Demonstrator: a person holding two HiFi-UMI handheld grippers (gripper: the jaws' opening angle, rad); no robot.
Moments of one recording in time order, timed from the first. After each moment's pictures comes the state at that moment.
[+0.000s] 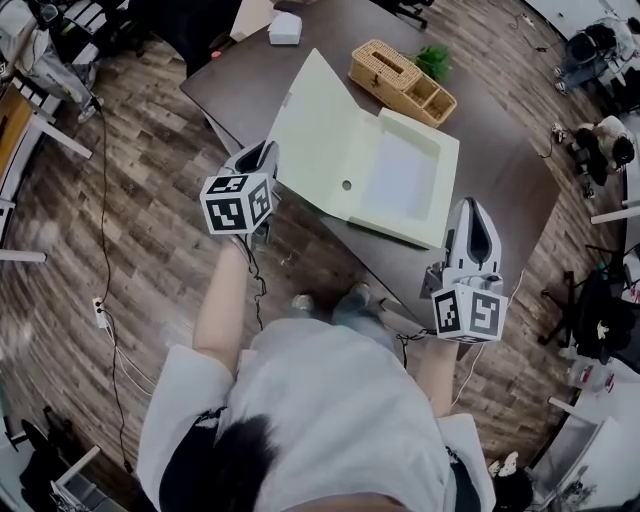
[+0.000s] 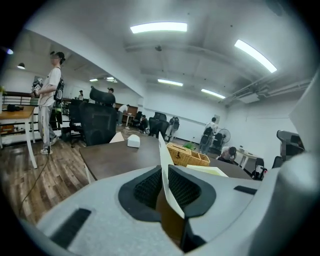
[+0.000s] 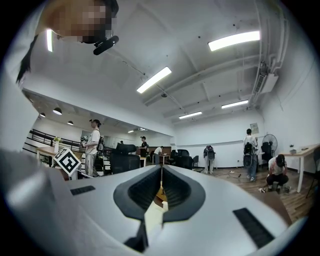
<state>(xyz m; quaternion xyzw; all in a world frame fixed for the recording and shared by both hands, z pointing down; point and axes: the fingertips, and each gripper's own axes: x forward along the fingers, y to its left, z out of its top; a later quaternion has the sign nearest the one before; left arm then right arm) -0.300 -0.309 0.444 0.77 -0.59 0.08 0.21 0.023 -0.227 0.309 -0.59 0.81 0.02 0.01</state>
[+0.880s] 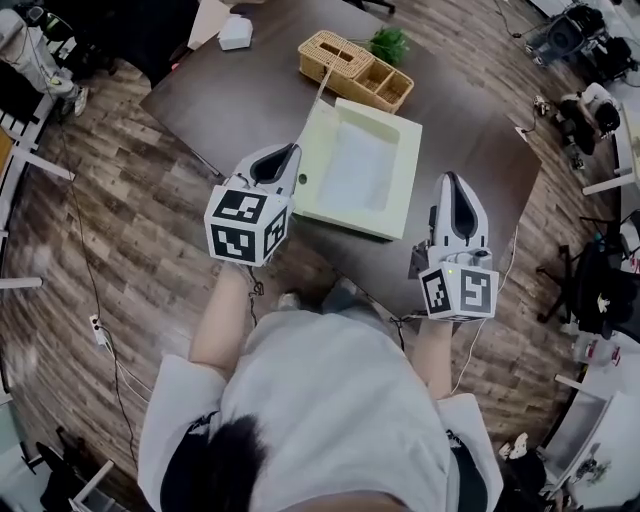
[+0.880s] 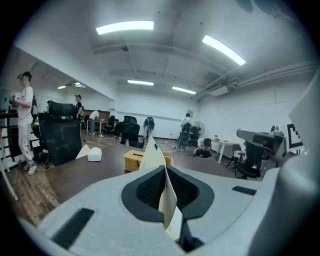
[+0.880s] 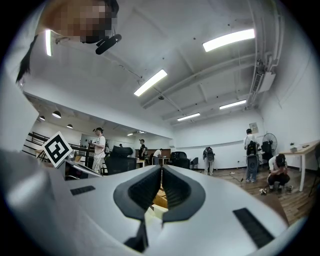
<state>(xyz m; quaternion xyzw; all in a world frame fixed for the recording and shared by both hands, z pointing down) -0.131 -0.298 0.378 0.85 -0.49 0.12 0.14 0.089 -0.255 0.304 -0.59 0.81 0.03 0.03</state>
